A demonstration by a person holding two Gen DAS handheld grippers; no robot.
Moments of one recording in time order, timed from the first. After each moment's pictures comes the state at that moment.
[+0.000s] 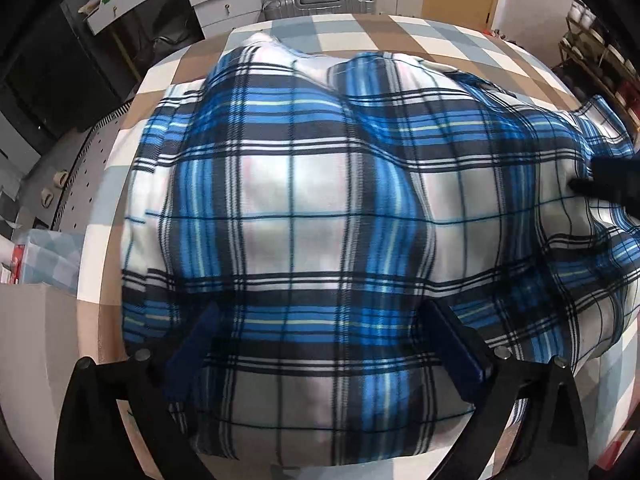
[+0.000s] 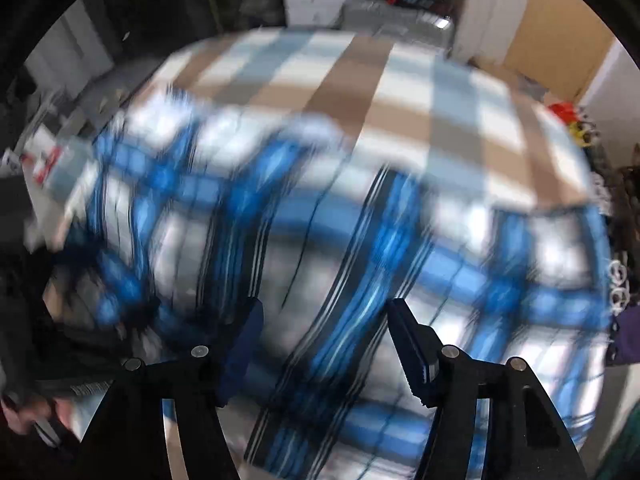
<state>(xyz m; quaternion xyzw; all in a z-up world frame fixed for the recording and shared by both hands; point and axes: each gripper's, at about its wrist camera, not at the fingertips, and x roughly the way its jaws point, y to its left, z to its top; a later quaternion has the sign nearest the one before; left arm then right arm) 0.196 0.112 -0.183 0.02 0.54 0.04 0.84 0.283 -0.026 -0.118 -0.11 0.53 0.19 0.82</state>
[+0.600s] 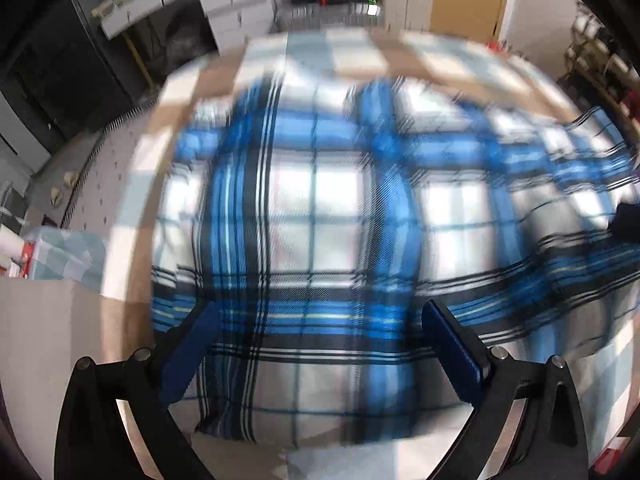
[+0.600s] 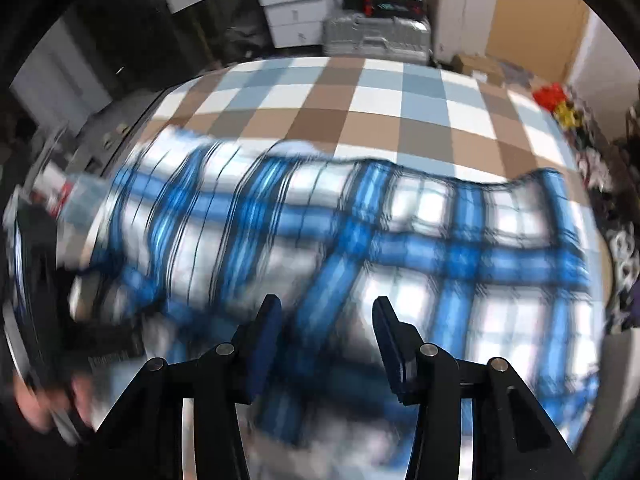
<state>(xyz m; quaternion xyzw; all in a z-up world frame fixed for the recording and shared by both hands) 0.165 0.101 -0.147 0.02 0.50 0.05 0.86 0.228 -0.069 -0.110 -0.09 0.52 0.22 0.82</state>
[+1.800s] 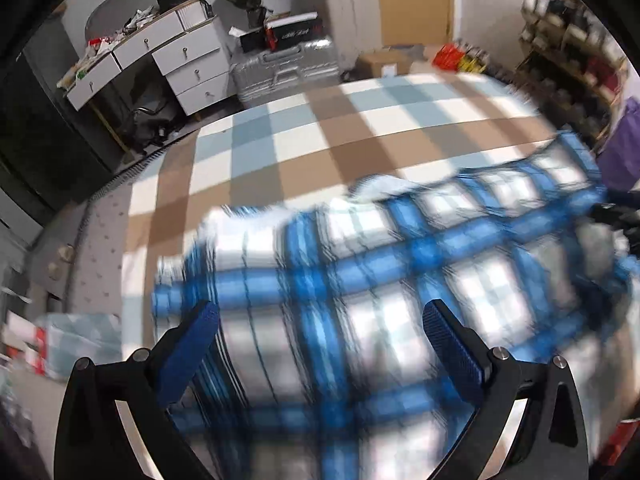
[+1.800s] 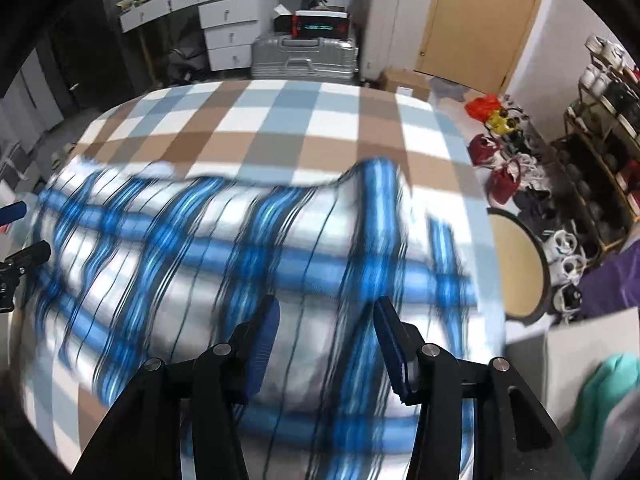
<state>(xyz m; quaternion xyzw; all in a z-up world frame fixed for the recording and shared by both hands) 0.228 0.058 -0.110 0.11 0.50 0.01 0.86 0.292 -0.178 -0.123 -0.09 0.50 0.10 0.86</state>
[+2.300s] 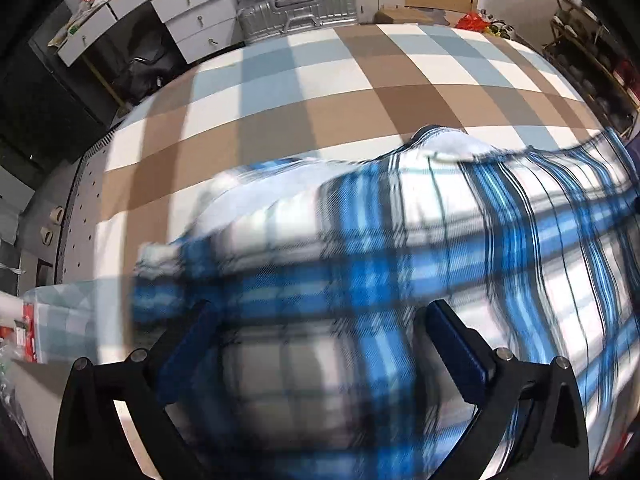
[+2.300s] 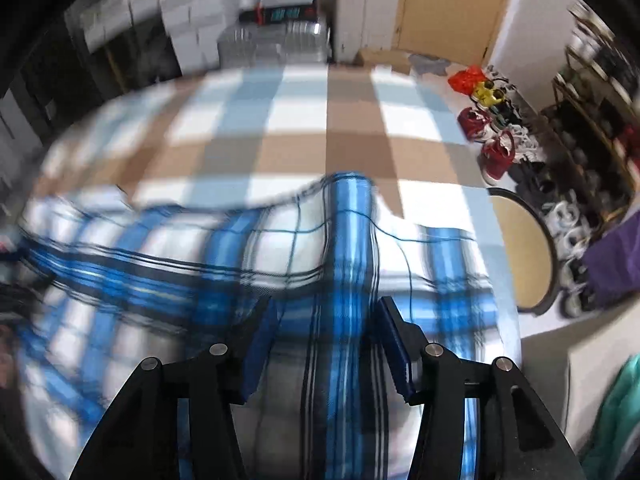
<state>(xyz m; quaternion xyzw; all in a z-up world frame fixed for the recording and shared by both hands) 0.217 0.101 -0.137 0.07 0.56 0.02 0.83 0.276 -0.213 -0.119 0.02 0.49 0.11 0.86</state>
